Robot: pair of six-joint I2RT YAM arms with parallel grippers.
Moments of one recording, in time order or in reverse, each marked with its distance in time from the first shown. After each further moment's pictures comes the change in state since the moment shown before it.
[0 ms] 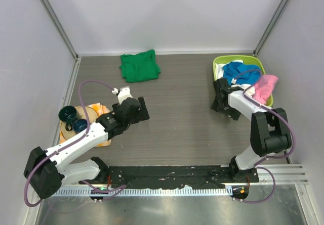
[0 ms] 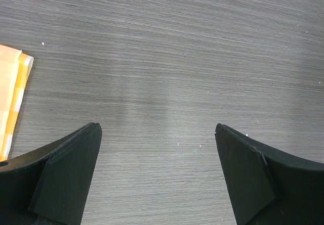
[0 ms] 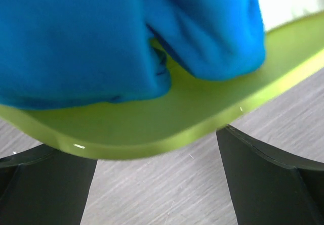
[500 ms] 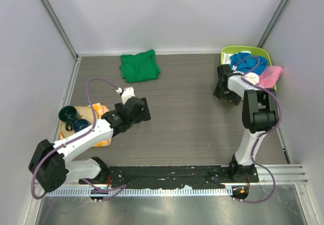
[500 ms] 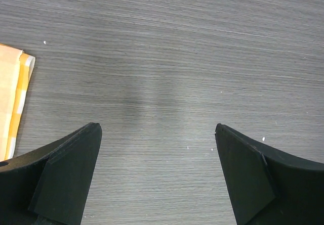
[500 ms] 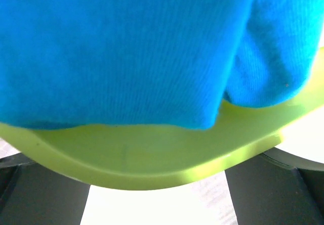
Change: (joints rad) left arm 0.000 0.084 0.020 0.003 -0.012 0.025; right arm -0.114 0.315 0.281 0.086 -0.002 -0.142
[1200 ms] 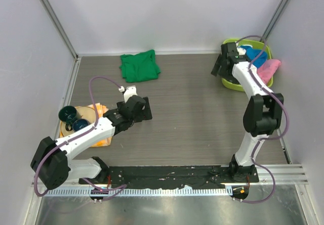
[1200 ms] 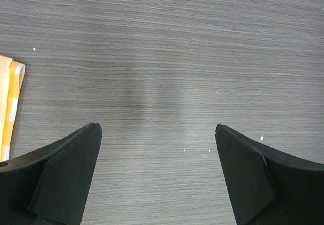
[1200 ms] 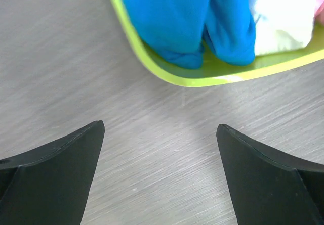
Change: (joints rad) left arm 0.010 0.050 0.019 0.022 0.024 0.032; right arm 0.010 0.024 0.351 -0.114 -0.121 -0.085
